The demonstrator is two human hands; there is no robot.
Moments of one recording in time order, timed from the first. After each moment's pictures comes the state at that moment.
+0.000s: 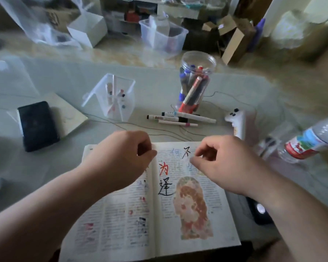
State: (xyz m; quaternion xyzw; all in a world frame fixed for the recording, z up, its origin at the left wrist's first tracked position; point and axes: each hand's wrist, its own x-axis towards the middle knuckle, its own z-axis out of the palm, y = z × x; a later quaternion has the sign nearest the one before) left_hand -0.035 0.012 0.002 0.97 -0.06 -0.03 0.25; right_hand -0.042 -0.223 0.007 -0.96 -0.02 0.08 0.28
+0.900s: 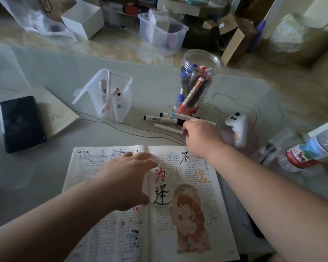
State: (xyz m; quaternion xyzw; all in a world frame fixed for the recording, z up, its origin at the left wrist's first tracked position) left_hand -0.021 0.003 -0.049 0.95 -0.18 -0.23 0.11; right_hand 0.079 -0.217 -0.076 -0.99 -0.09 0.04 0.05
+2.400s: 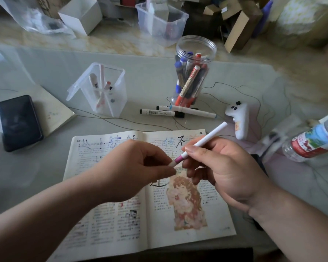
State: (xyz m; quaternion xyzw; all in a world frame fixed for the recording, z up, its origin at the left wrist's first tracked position) left_hand -0.029 -0.019 -0.018 0.85 -0.08 -0.21 0.47; right_hand -0.040 -0.221 -0.013 -0.65 0.07 0.19 0.74
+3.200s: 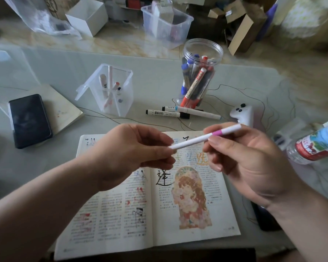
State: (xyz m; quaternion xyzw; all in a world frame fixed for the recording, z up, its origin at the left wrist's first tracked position) left_hand -0.022 -0.009 0.003 0.64 0.06 -0.25 0.72; right_hand -0.037 -0.233 0.000 -0.59 0.01 0.12 0.80
